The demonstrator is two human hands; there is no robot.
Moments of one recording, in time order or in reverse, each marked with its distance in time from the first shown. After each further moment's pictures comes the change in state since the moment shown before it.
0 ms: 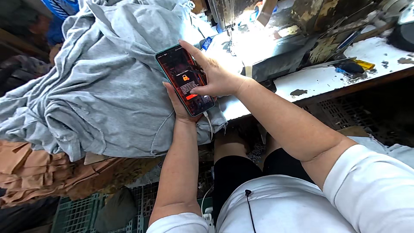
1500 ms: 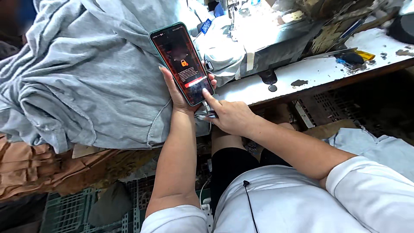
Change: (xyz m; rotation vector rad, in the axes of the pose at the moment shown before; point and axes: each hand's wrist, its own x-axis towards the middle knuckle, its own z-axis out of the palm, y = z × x) left_hand 0.002 0.000 -0.004 -0.062 -0.008 -0.211; right_hand -0.108 -0.065 0.056 -0.561 -0.263 0.436
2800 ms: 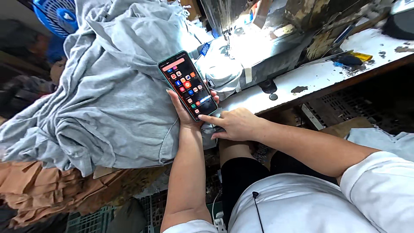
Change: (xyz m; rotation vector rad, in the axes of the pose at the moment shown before) left_hand 0.001 0.001 -0.009 0.041 0.060 0.046; right_hand 0.011 0.017 -0.010 -0.019 -0.071 -0.217
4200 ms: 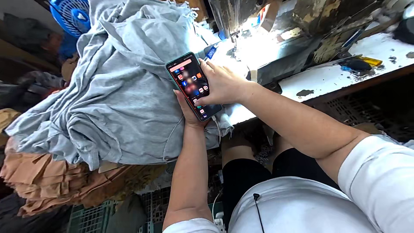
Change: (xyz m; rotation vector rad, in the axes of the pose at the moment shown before) left_hand 0.000 -0.002 0.013 0.042 -0.064 0.193; right_hand 0.084 0.023 -0.073 0.155 0.150 0.162
